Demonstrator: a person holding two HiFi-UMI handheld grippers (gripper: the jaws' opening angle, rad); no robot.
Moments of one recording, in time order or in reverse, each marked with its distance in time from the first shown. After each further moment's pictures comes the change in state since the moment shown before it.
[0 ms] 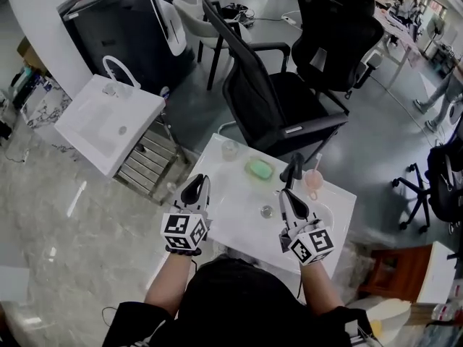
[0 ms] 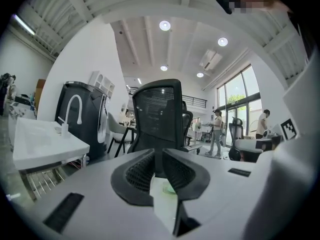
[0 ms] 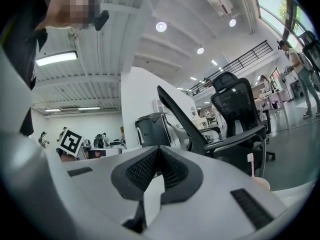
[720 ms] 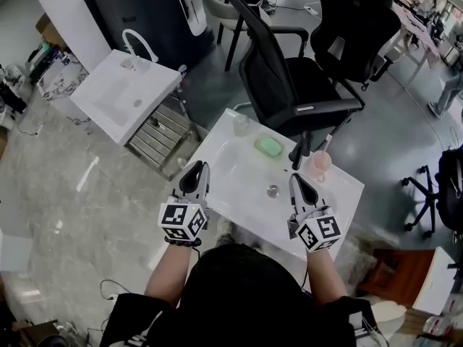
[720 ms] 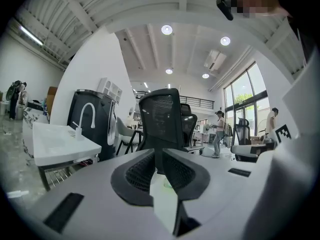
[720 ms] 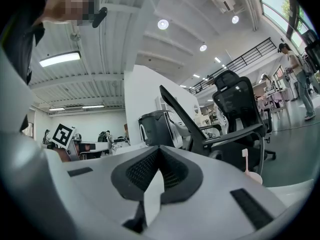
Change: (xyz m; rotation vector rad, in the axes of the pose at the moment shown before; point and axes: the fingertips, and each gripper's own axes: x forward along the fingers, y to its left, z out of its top) left arm -0.061 -0.016 0.001 0.000 -0.039 0.100; right arm -0.029 -0.003 -0.010 -0.014 0.026 0.038
